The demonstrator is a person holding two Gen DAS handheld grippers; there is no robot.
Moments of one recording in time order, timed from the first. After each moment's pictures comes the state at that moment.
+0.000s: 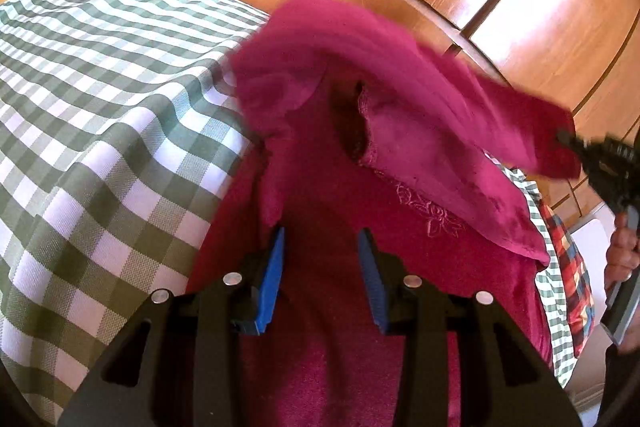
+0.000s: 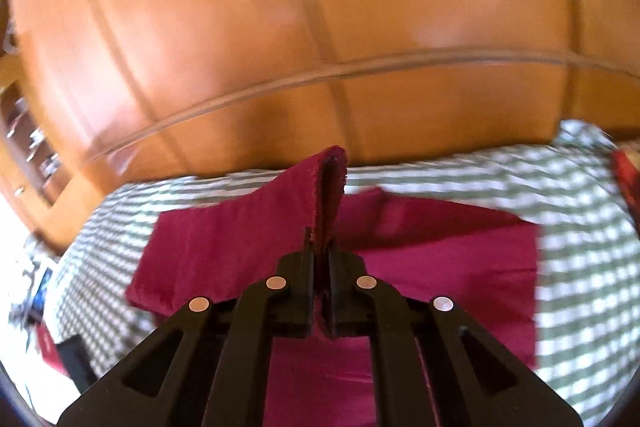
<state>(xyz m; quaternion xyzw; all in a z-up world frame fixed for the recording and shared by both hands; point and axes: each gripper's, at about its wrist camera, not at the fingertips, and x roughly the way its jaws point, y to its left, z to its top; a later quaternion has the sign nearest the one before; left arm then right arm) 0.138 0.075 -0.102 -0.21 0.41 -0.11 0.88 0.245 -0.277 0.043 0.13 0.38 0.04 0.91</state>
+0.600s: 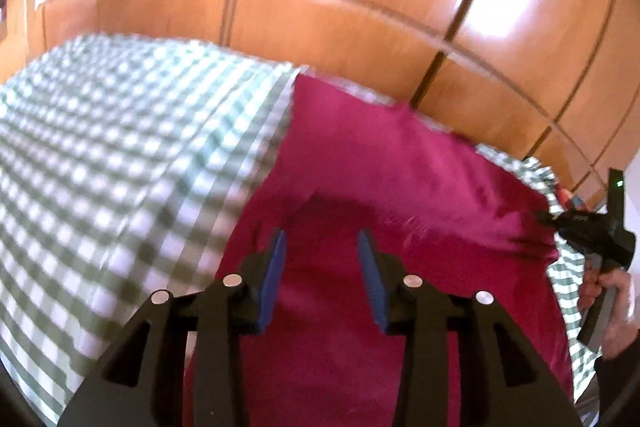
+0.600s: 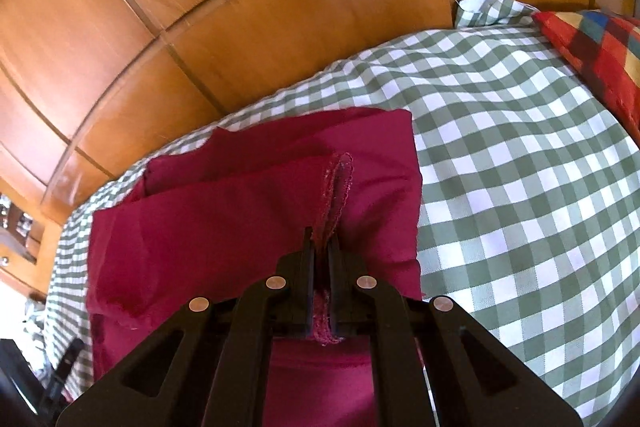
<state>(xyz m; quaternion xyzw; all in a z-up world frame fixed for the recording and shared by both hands) 0.130 0.050 -0.040 -0.12 0.37 -0.08 0.92 0.226 -0.359 -0.037 0.22 0.44 -0.02 0.87</state>
